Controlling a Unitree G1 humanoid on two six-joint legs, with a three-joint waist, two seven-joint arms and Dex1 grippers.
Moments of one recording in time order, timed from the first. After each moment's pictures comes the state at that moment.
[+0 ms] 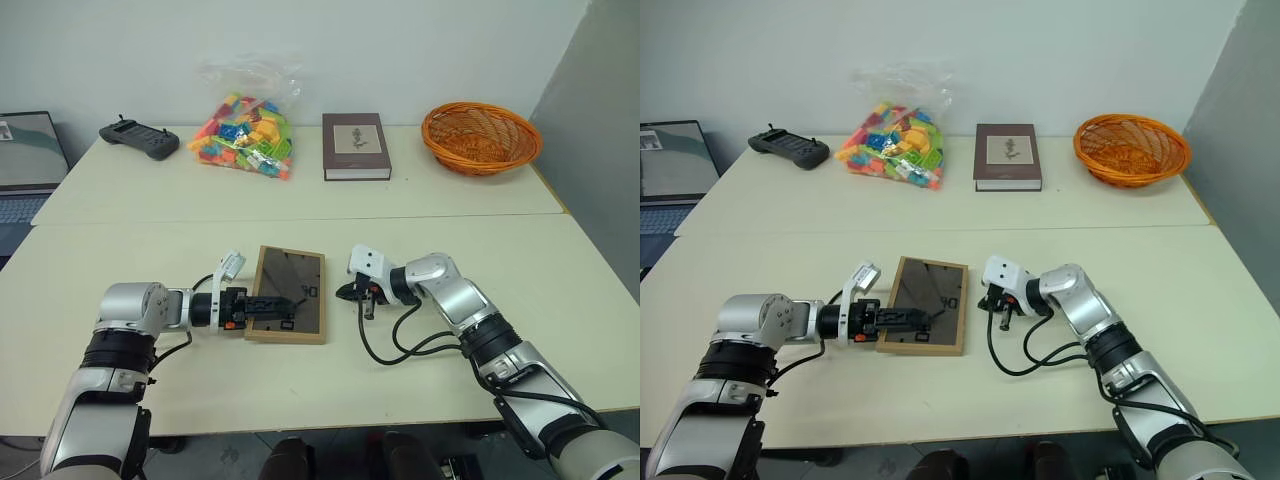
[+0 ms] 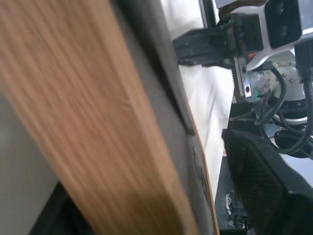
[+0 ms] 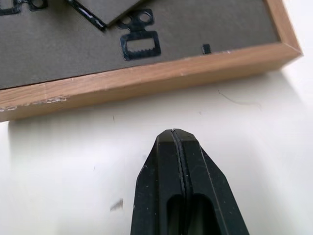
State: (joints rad) left arm -0.58 0.68 -0.01 0.38 -0.60 1.27 -1.22; right arm -0.76 -0.29 0.40 0.40 -0.05 0.32 1.04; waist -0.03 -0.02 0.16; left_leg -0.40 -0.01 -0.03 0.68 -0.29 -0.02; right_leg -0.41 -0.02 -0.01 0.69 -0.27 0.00
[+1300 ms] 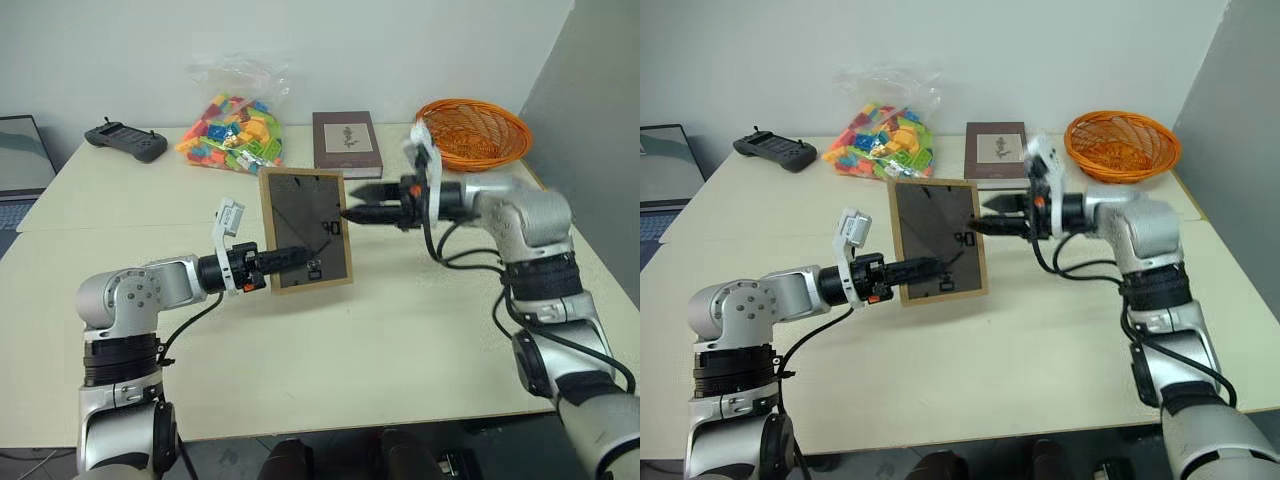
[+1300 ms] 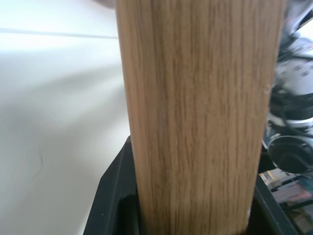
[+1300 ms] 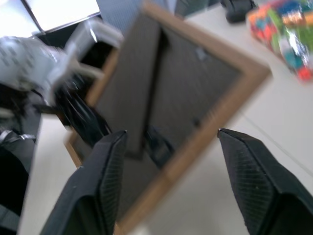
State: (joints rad) left arm -0.59 0.51 0.29 -0.03 -0.83 1.28 -0.84; right arm -1.07 -0.36 0.05 0.21 0.40 0.90 1.10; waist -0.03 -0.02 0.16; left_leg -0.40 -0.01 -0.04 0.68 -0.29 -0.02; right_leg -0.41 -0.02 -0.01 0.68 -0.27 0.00
